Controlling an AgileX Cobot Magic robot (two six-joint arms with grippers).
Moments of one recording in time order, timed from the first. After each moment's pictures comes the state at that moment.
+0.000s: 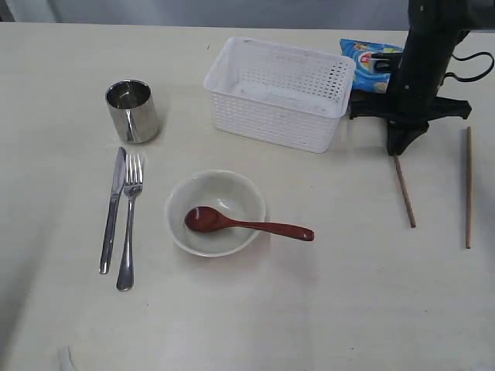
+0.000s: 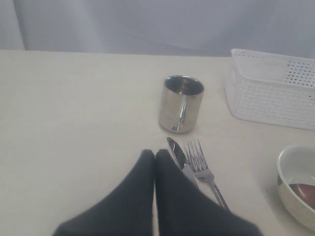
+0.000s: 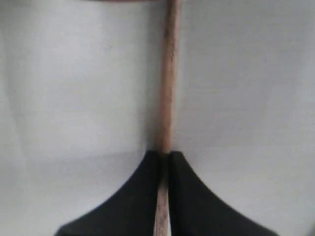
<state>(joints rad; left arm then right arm) -0.21 0.00 0.00 -0.03 0.35 -0.09 0.15 2.23 -1.55 -0.06 1.08 0.17</state>
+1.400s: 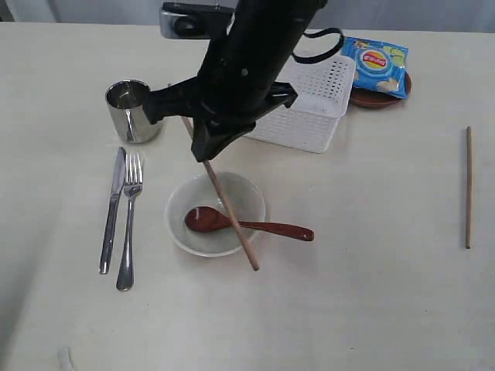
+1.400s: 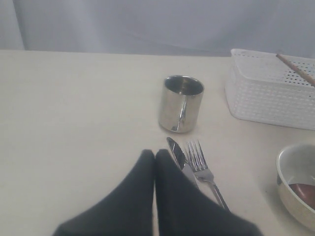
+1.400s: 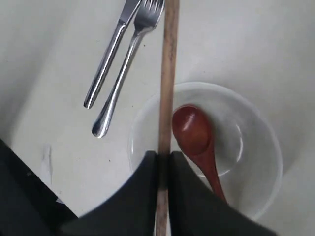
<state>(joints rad) -0.21 0.00 0.00 -0.03 0.35 -0.09 0.72 1.87 -1.50 0.39 1.06 -0.02</state>
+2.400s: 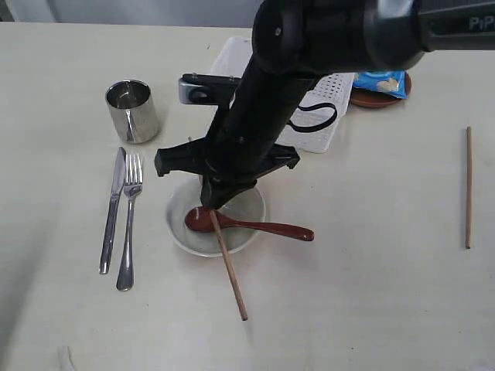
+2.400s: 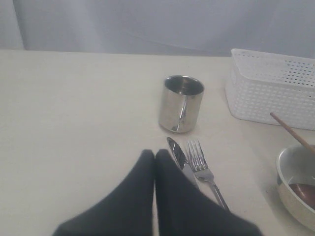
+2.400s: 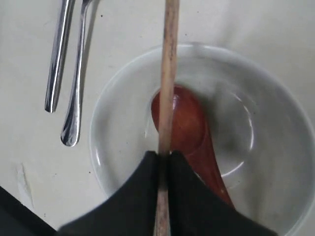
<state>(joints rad) -0.21 0.00 0.00 -0.03 0.35 -0.09 0.75 1.92 -1.29 0.45 0.87 0.05</state>
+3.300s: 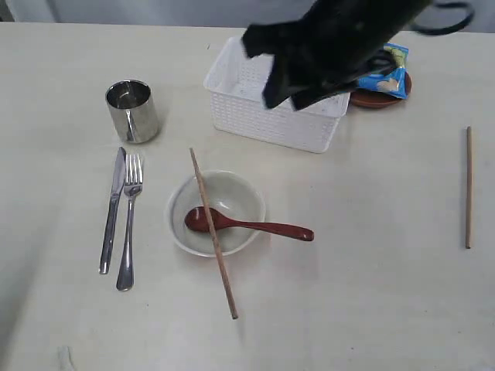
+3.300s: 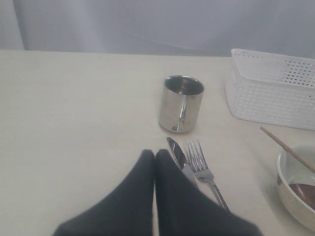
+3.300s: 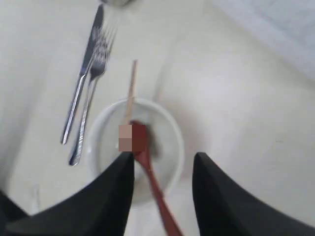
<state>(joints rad) -0.21 0.00 0.00 -0.03 0.35 -0.09 0.48 1.60 -1.29 0.41 0.98 -0.03</state>
